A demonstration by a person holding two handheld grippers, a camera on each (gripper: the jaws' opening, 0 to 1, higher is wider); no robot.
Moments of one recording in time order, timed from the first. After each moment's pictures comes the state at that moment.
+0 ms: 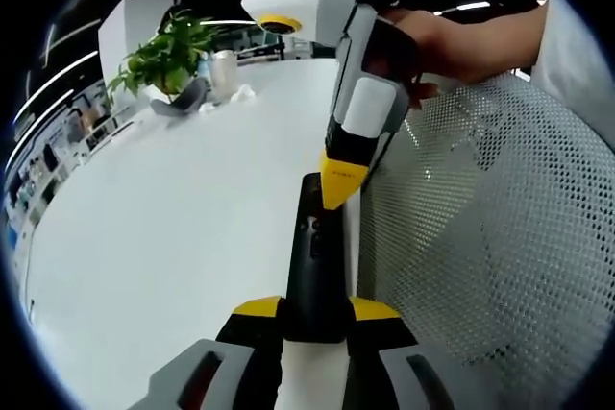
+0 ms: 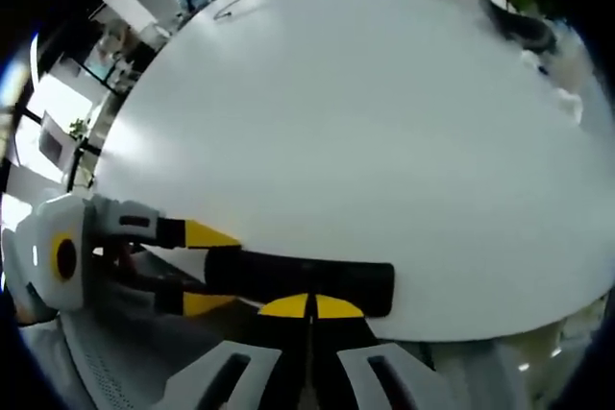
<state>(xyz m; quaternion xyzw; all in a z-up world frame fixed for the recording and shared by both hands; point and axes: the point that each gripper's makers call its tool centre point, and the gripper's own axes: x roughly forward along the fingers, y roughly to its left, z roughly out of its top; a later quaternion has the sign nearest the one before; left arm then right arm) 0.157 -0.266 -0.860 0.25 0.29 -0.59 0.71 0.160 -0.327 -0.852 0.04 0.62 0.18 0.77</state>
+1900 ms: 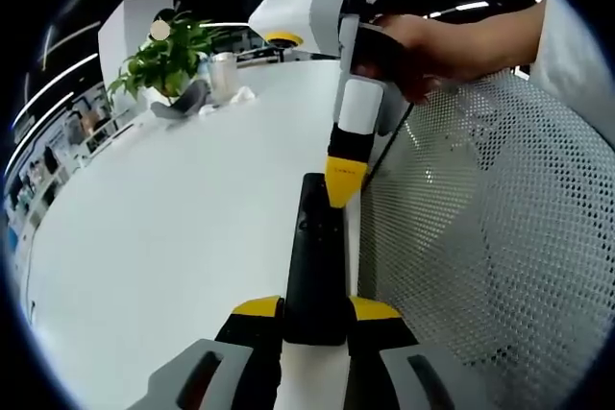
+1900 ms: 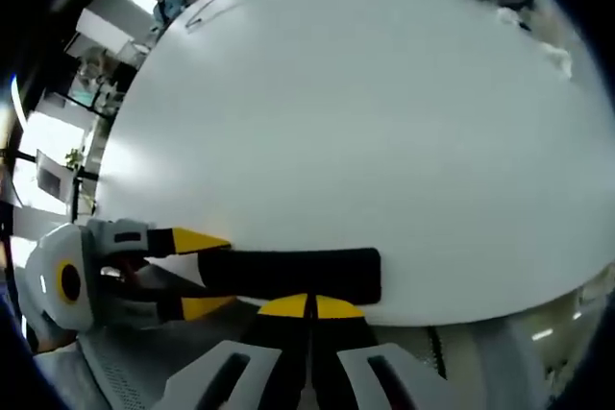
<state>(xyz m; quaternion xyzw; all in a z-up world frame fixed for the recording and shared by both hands) 0.155 -0.267 -0.859 0.26 0.29 -0.59 0.71 0.154 -0.335 -0.856 0.12 0.64 0.16 0.74</state>
